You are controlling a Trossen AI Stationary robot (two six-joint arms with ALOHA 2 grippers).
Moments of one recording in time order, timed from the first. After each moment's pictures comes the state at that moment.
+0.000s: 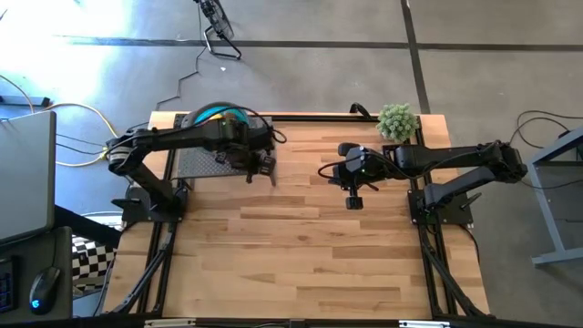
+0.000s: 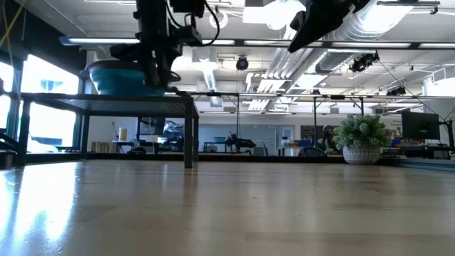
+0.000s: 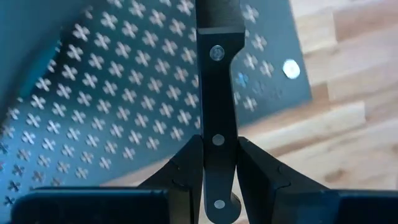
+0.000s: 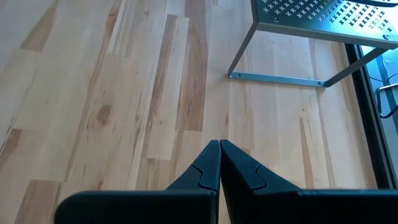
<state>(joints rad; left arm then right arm) 0.23 1.56 1.46 -1.22 -0.05 -1.04 -0.01 1.28 1.11 -0.63 0.07 -0.16</state>
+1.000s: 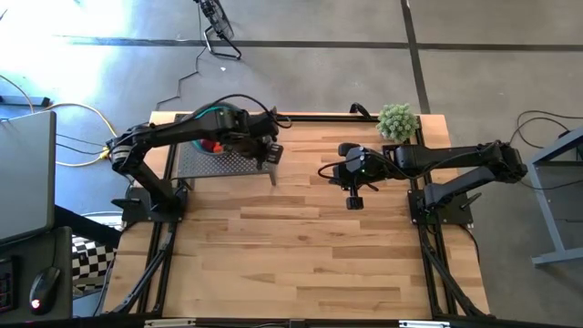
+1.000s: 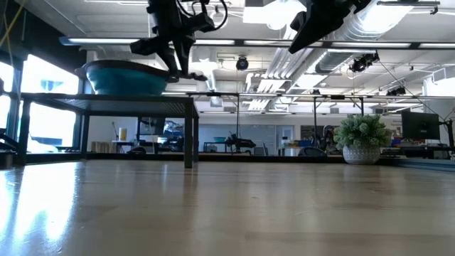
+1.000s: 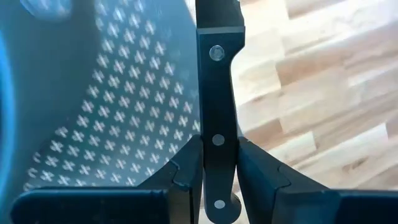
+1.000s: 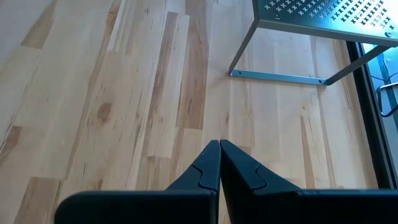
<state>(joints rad) 0.29 1.58 1.57 -1.16 -0.09 -0.95 -0.01 1.28 1.11 -0.64 0.07 -0.16</state>
